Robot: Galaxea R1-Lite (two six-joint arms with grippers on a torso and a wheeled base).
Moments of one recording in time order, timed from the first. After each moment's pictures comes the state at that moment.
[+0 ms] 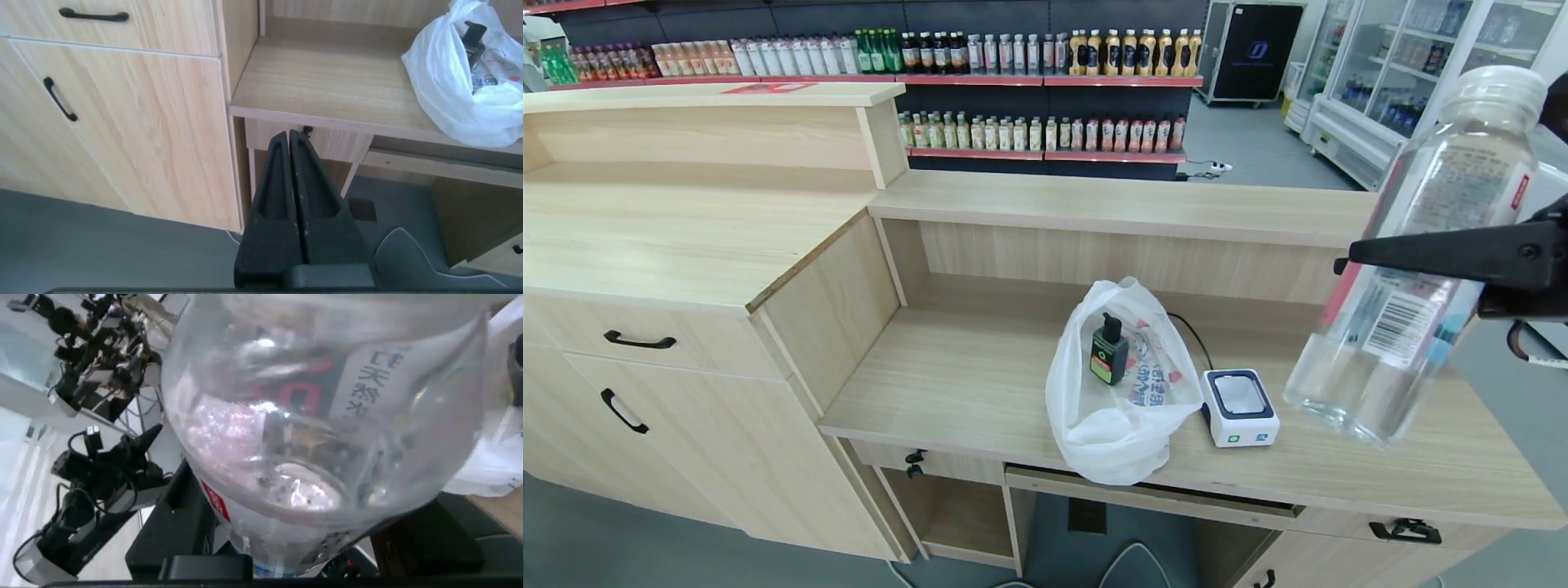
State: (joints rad) left arm 0.00 0.00 0.00 0.00 0.01 0.00; right arm 0.26 1.24 -1.05 0.01 0.79 0.30
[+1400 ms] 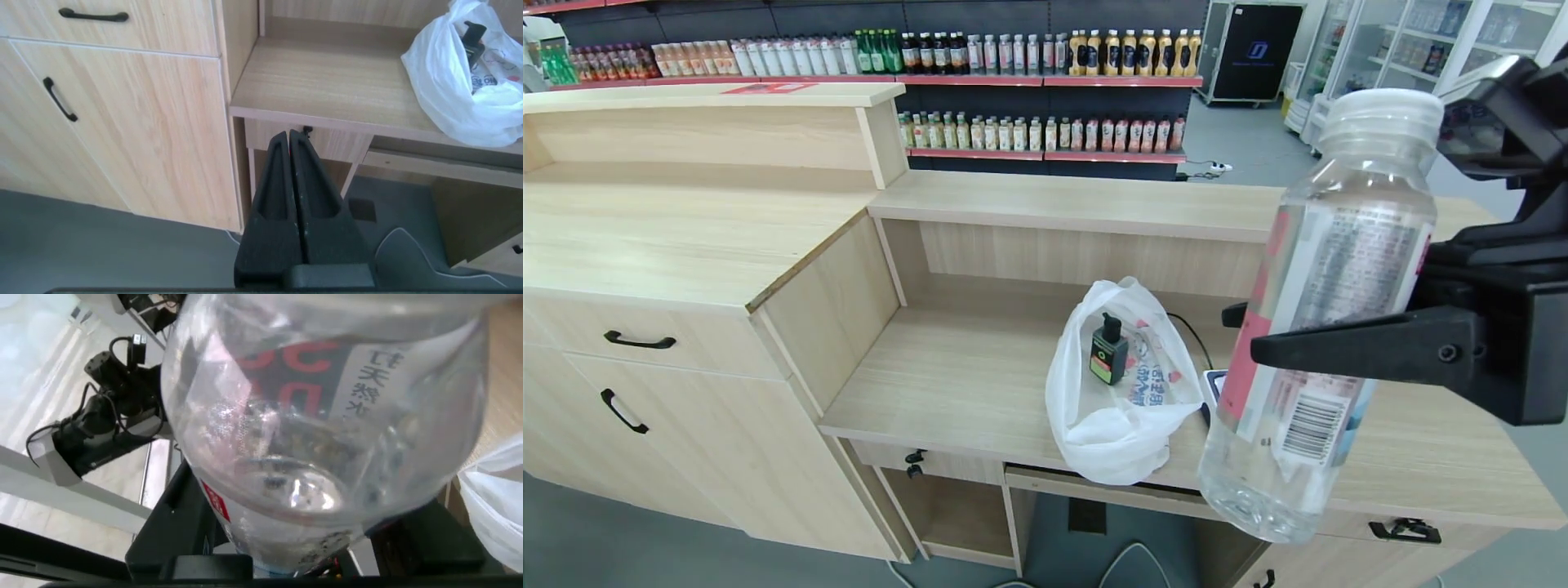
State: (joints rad) left arm 0.00 0.00 0.00 0.00 0.01 0.00; right arm 0.53 1.35 -1.05 -0.05 0.86 0.07
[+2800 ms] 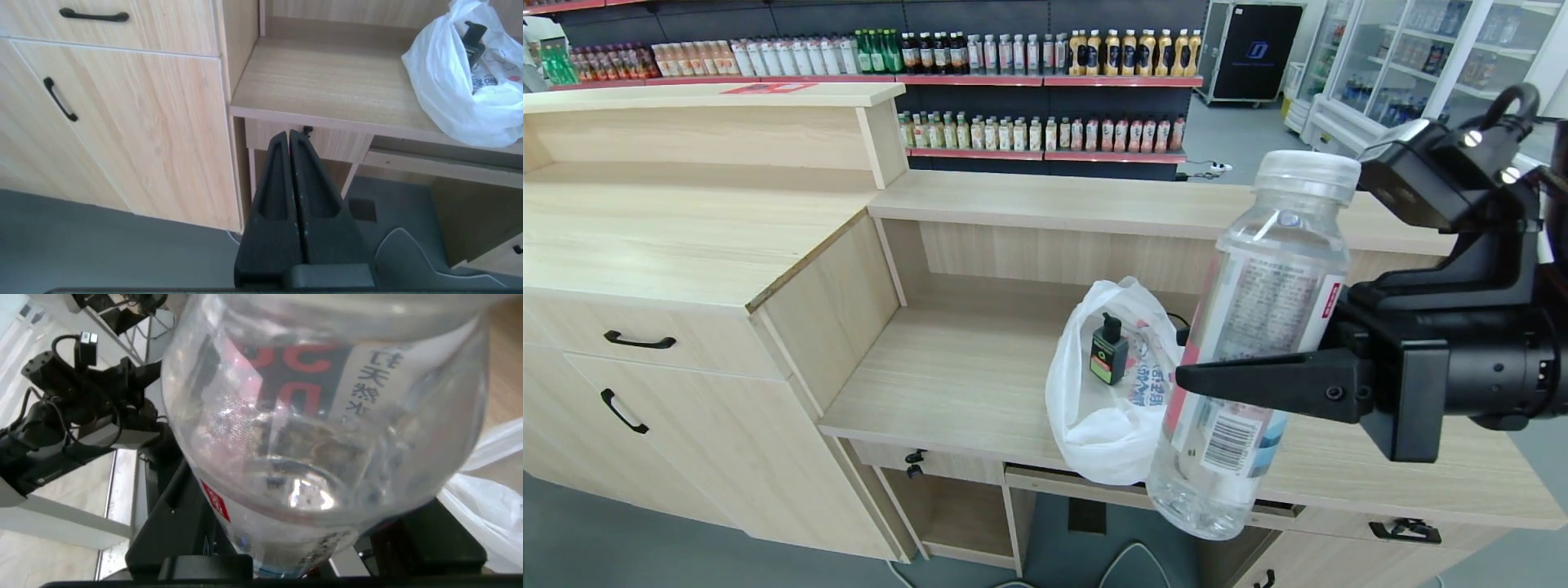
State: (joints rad) left arm 0.00 0.00 0.00 0.00 0.01 0.00; right arm 0.63 1.38 -0.94 -0.21 0.66 0.06
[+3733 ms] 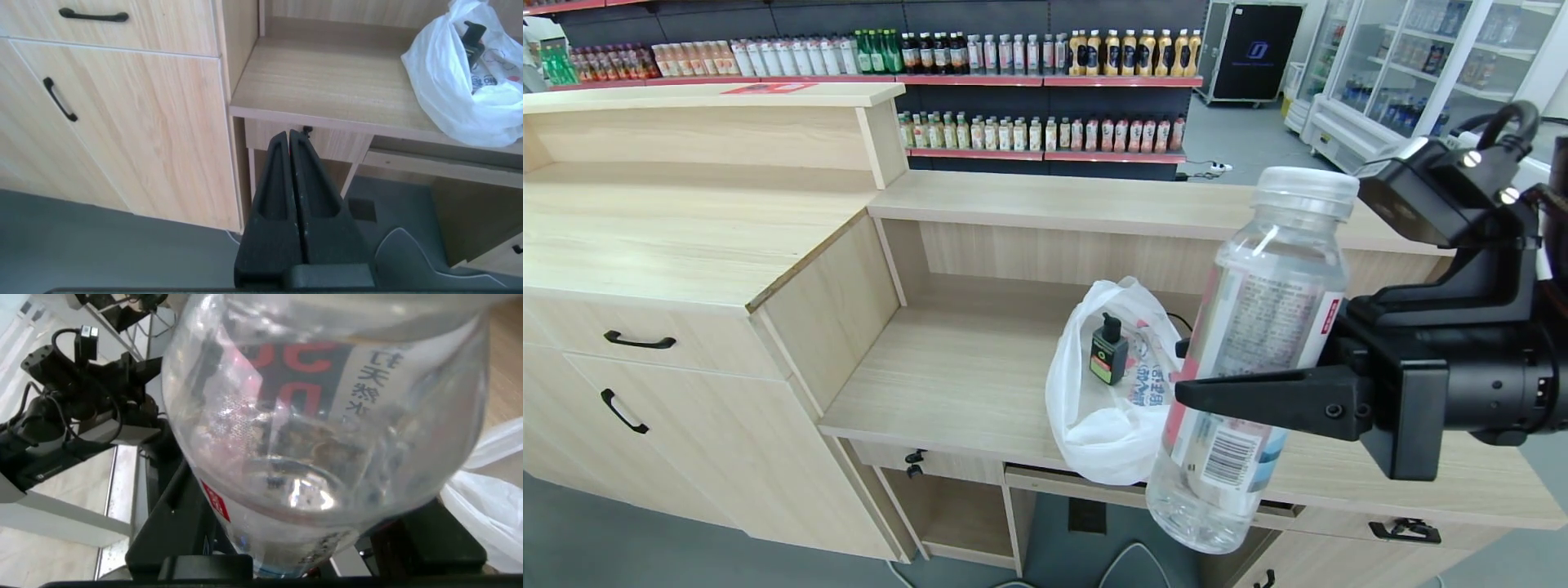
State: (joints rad) left arm 0.00 0.00 0.00 0.00 0.01 0.00; right arm 0.64 1.37 -0.91 -0.24 0.65 0.06
